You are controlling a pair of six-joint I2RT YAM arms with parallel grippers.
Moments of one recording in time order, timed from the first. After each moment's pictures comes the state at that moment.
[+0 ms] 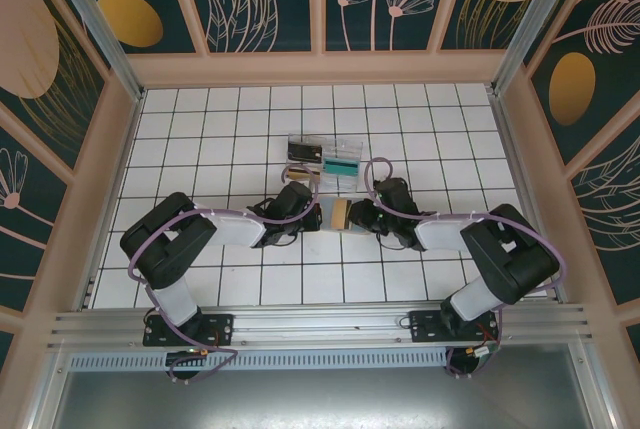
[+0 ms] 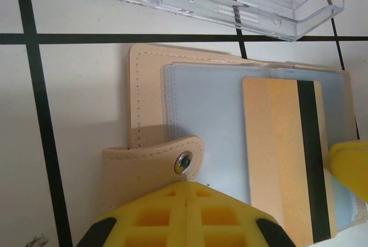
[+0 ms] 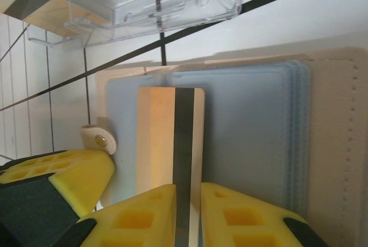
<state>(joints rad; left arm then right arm) -0.80 1.76 0.73 0.22 0.02 -0.78 0.57 1.53 0.48 0.31 -0.28 0.89</state>
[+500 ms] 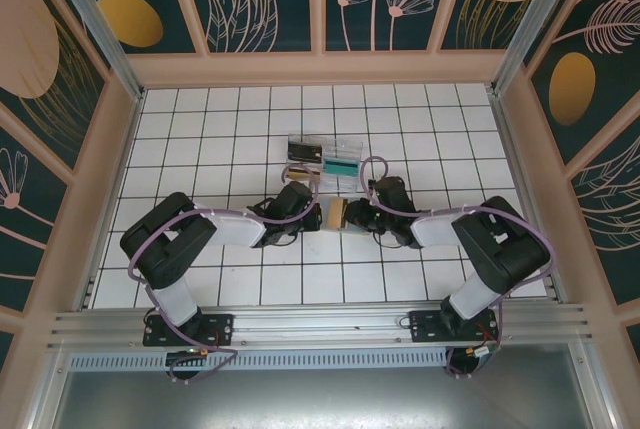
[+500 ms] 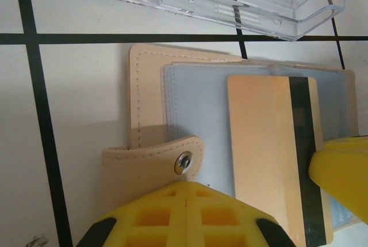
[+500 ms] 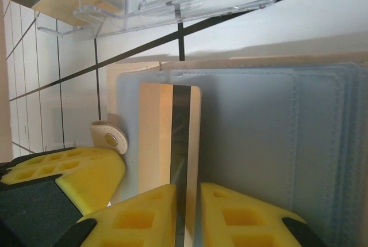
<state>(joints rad) -0.80 1.76 0.74 0.22 0.02 -0.78 0.57 1.60 0.50 0.37 -0.34 0.89</state>
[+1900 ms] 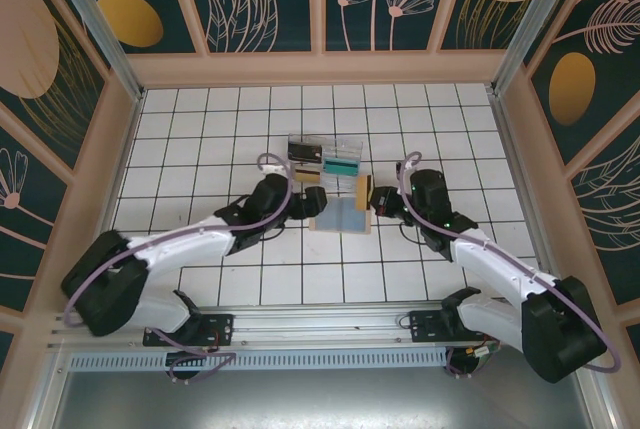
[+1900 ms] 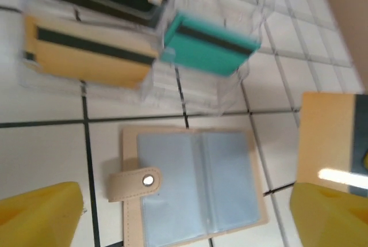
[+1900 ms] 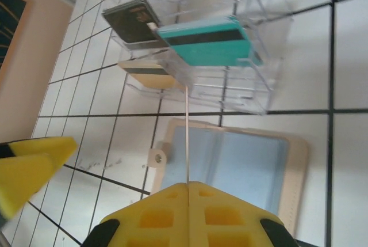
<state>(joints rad) -0.80 1.35 0.69 0.08 -0.13 -0.79 0.48 1.07 0.50 0.03 -0.28 0.62</state>
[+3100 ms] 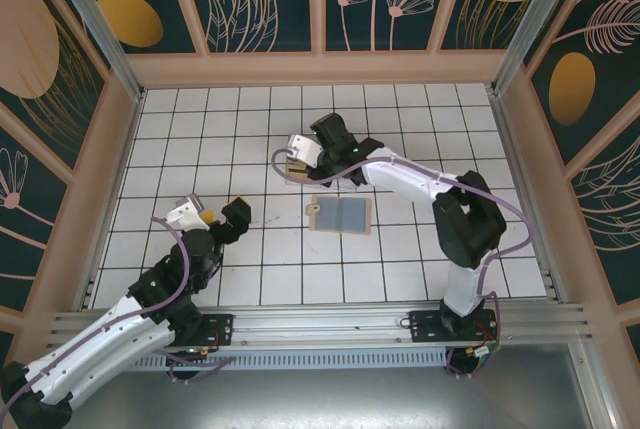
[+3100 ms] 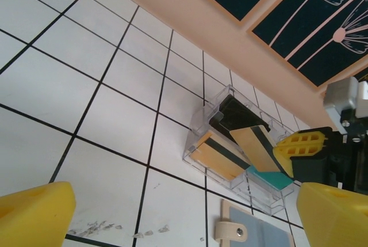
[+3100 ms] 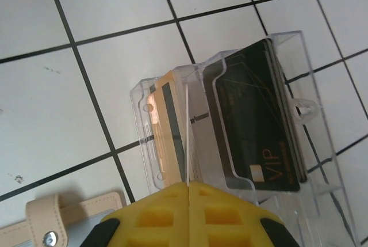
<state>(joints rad) -0.80 0.42 0.30 -0.22 -0.61 -0.90 0.74 1.86 1.41 -0.41 -0.05 -0.60</state>
